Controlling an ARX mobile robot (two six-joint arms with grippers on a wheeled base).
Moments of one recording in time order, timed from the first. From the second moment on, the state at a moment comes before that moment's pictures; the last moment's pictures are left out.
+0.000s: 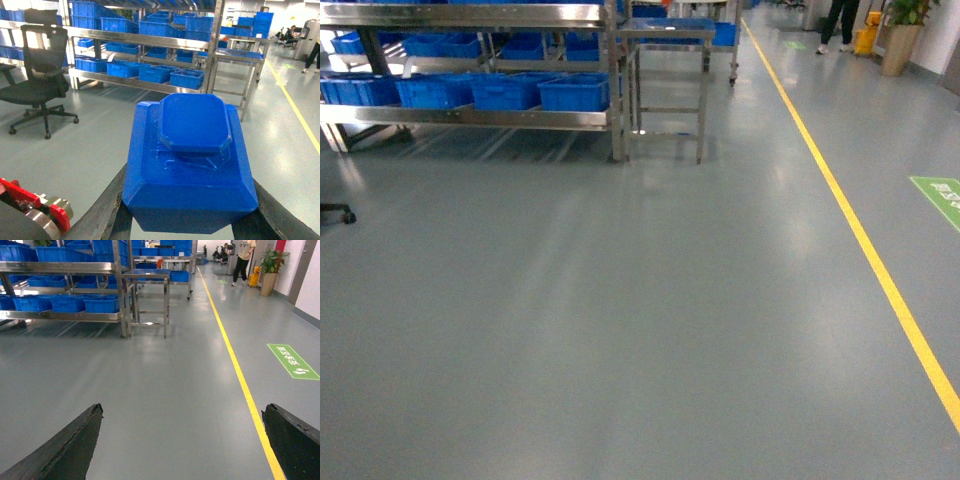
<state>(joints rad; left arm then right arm) -0.45 0.23 0.19 0.10 -0.69 -0.02 0.00 0.01 0.01 -0.01 0.00 0.00</state>
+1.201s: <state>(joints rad) -0.45 0.23 0.19 0.10 -0.69 -0.02 0.00 0.01 0.01 0.00 0.00 0.00</state>
